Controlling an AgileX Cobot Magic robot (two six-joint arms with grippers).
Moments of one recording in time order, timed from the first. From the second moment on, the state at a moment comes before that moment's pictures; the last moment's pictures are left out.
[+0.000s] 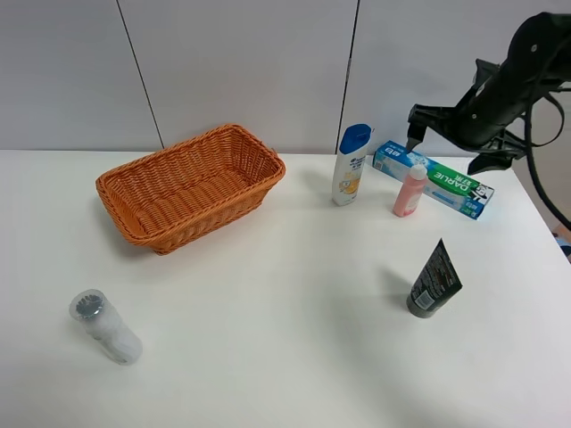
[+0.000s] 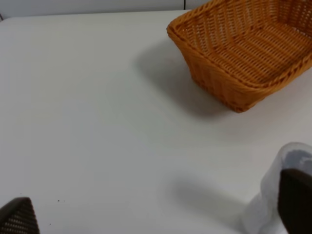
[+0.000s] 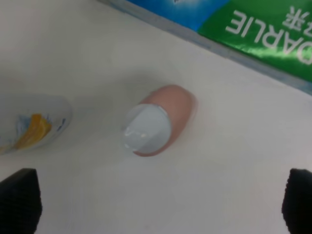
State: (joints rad) left arm -0.02 -0.01 -0.51 0.08 1.05 -0.06; right arm 0.09 1.83 -1.36 0.06 0.72 0.38
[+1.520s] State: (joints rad) left arm -0.02 -0.01 -0.51 0.08 1.05 -0.06; right arm 0.09 2.07 -1.37 0.21 0.53 0.48
